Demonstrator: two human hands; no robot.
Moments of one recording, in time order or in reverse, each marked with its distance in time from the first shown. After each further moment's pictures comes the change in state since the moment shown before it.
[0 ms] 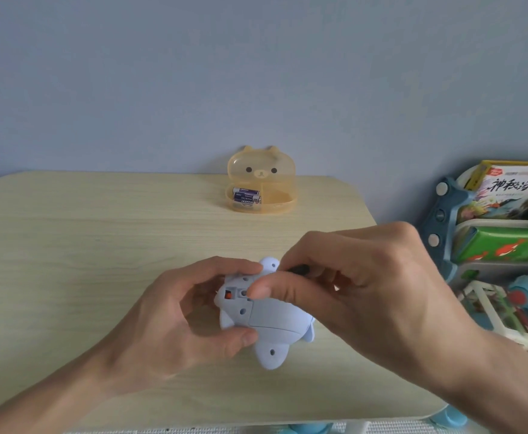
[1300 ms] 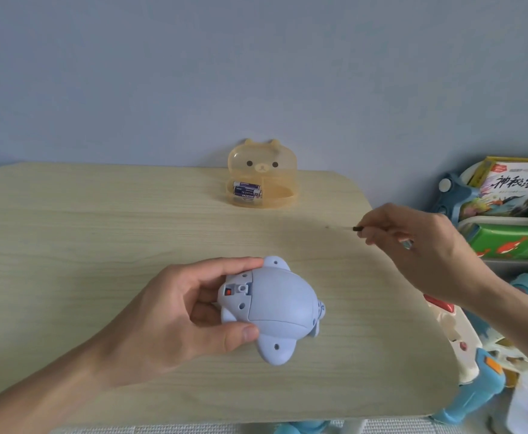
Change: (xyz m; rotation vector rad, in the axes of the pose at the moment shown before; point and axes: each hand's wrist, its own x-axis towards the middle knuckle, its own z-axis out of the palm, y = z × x) left_hand 0.003 -0.003 -0.001 -0.113 -0.092 -0.133; right_hand -0.028 0.136 -0.026 -0.172 -0.024 0.384
